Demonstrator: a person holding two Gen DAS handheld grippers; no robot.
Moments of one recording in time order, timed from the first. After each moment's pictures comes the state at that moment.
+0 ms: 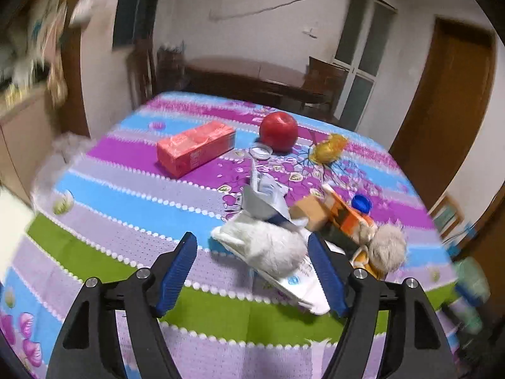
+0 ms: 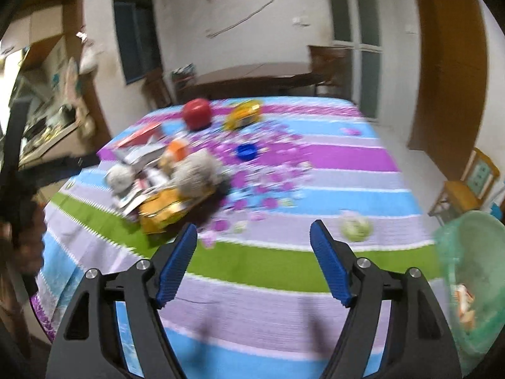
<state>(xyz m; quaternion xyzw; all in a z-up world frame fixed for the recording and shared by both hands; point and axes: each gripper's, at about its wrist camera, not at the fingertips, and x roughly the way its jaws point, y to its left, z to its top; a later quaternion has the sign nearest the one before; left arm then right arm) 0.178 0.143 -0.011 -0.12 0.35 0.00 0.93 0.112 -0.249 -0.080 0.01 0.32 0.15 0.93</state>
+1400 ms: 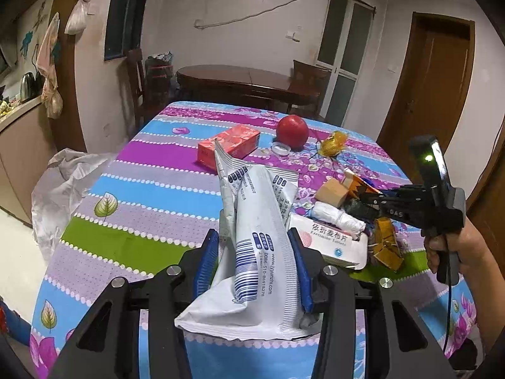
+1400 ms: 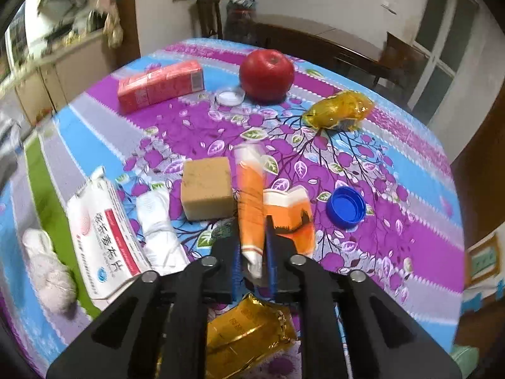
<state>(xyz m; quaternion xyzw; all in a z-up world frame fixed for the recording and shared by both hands) 0.090 0.205 0.003 -0.07 0.32 -0.02 0.94 0.250 -0.132 -0.082 -0.13 0.40 0.23 0.88</state>
